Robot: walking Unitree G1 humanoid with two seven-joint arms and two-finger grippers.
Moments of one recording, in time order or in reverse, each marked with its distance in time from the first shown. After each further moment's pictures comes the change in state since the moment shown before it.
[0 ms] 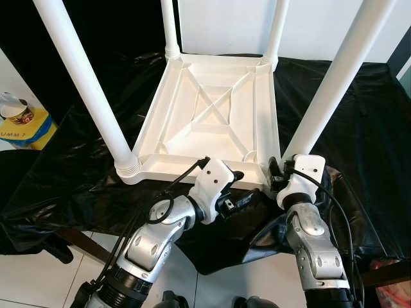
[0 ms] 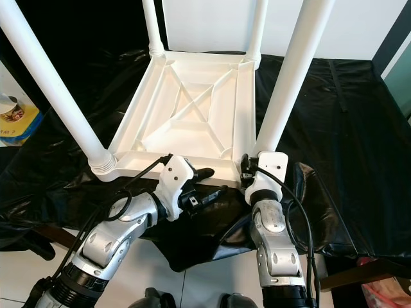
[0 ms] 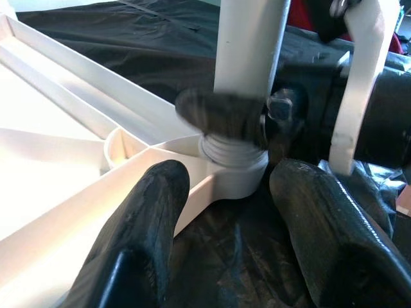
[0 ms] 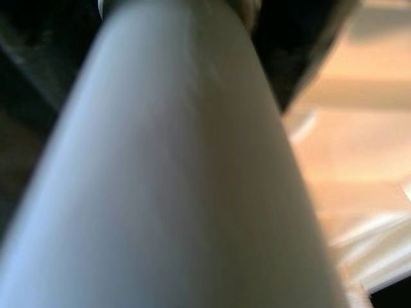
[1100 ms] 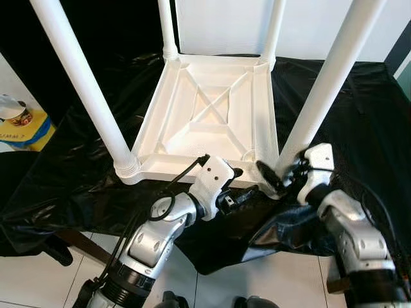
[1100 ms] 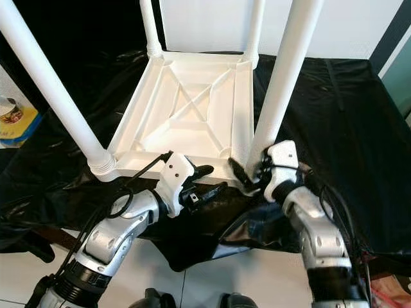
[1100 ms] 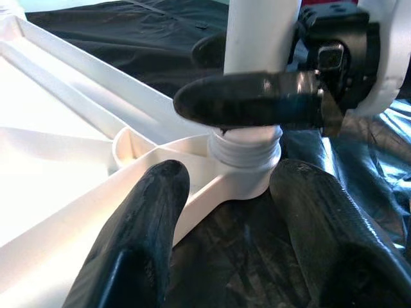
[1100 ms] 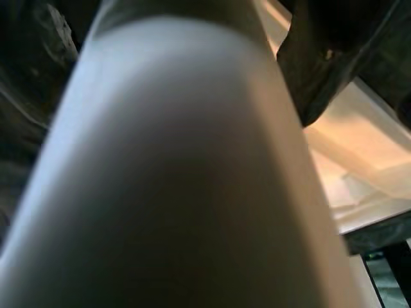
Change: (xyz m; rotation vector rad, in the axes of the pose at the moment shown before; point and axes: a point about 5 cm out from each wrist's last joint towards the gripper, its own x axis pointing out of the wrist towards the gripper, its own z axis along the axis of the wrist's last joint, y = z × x) left arm 0.003 0.005 -0.001 0.009 0.006 0.022; right arm 0.022 -0.032 0.018 -0.158 -0.039 0.591
